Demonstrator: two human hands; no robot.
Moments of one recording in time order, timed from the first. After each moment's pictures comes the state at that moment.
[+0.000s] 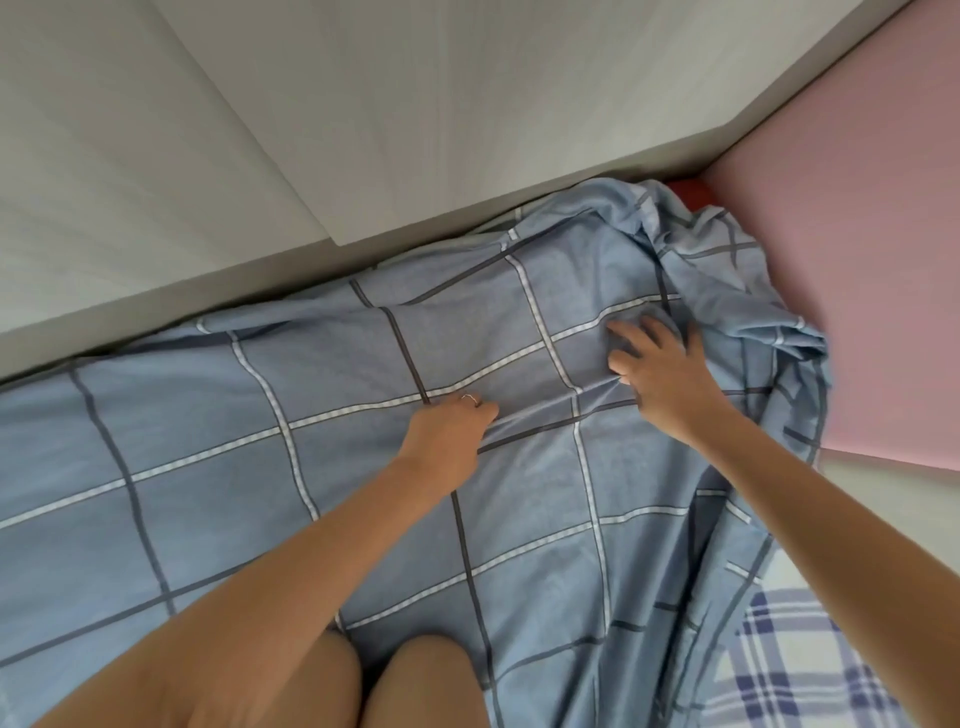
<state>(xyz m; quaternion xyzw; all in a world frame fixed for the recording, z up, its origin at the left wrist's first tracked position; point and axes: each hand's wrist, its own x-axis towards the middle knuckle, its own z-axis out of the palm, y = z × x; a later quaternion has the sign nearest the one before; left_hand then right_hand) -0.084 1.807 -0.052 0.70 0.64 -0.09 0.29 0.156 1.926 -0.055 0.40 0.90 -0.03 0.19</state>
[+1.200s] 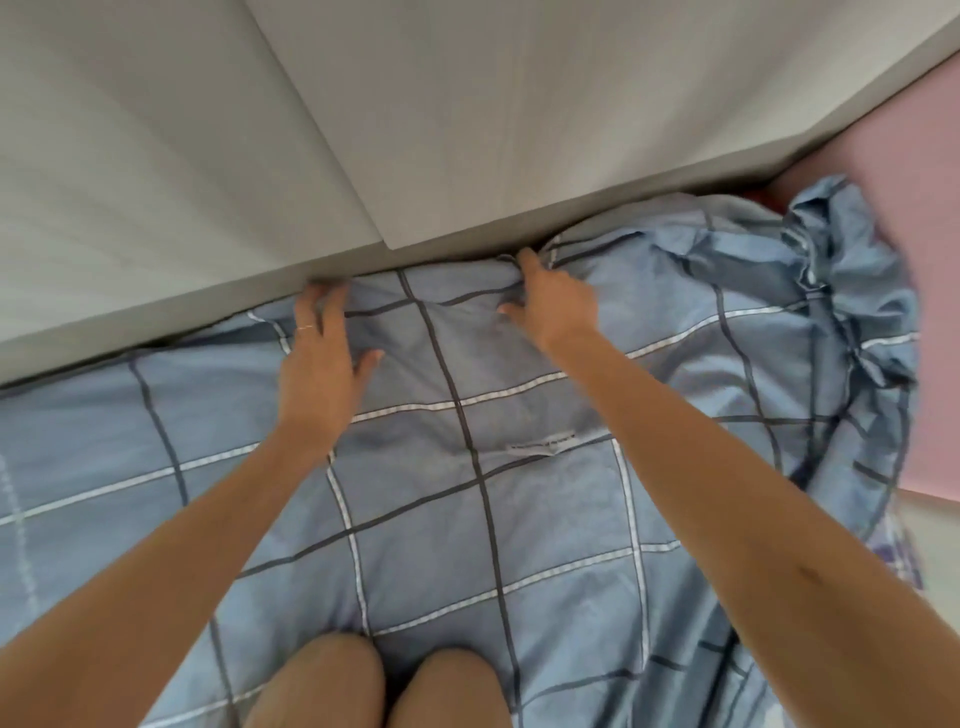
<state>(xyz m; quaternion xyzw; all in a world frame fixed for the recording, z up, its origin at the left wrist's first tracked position) -0.218 1.804 -0.056 0.47 0.86 0.09 0.19 -0.037 1.961 -0.062 0.55 0.80 -0.22 0.12</state>
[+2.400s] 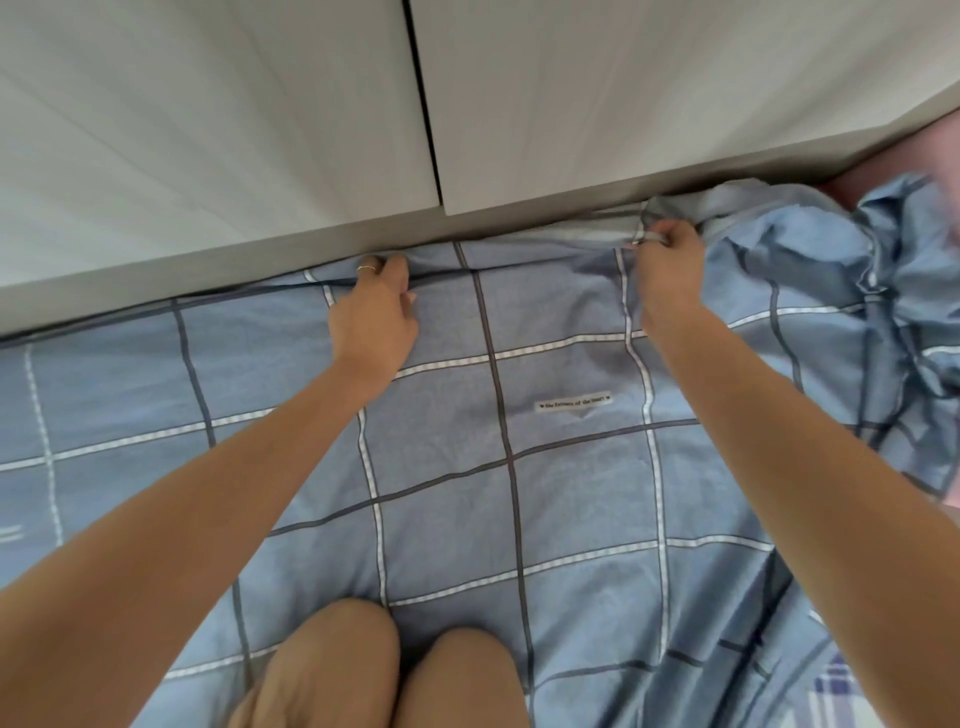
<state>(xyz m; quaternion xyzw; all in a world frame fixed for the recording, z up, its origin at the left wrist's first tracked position) -0.222 1.825 -0.061 0.48 0.86 0.06 0.15 -0.013 1.980 -0.056 0.73 0.46 -0.44 -0.25</state>
